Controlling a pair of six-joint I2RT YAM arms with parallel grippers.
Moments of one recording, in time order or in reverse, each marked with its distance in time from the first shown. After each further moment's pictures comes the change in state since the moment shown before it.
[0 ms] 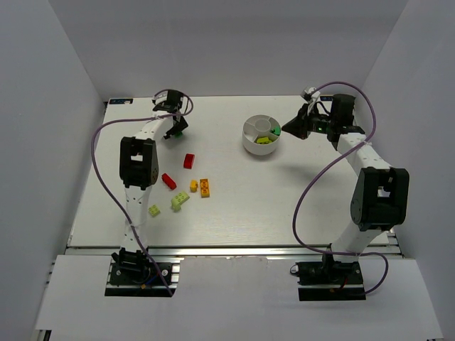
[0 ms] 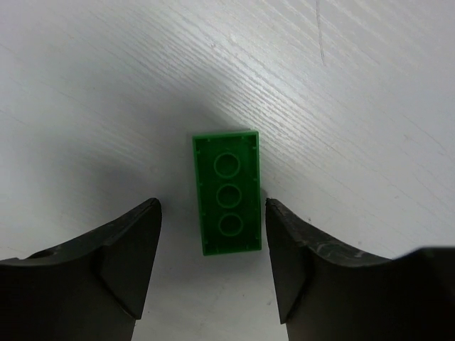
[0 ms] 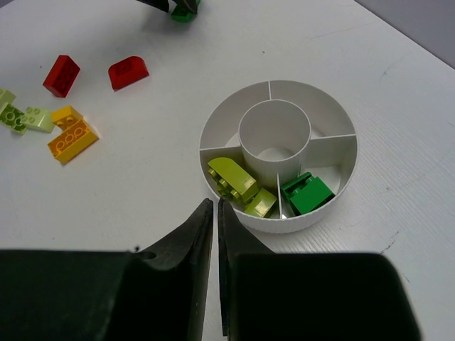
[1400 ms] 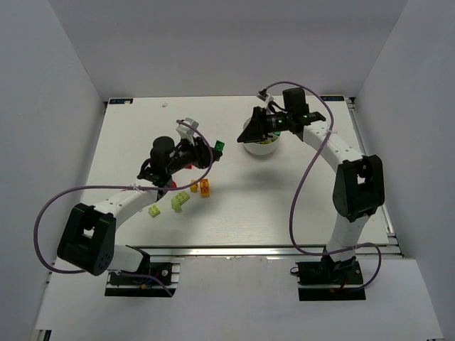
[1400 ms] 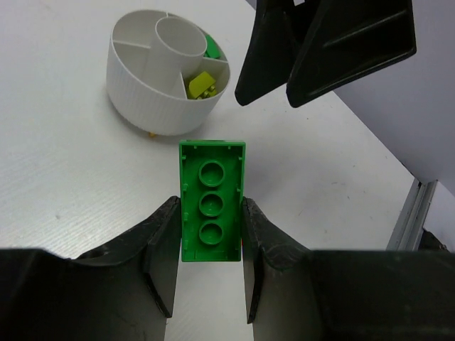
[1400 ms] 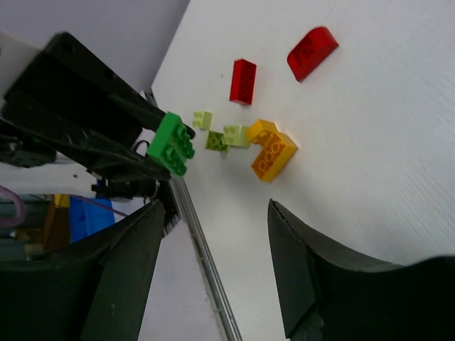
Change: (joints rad) left arm -0.231 -1.074 -1.350 1.142 0.837 0.308; right arm 0.315 0.148 0.253 -0.275 -0.005 0.608
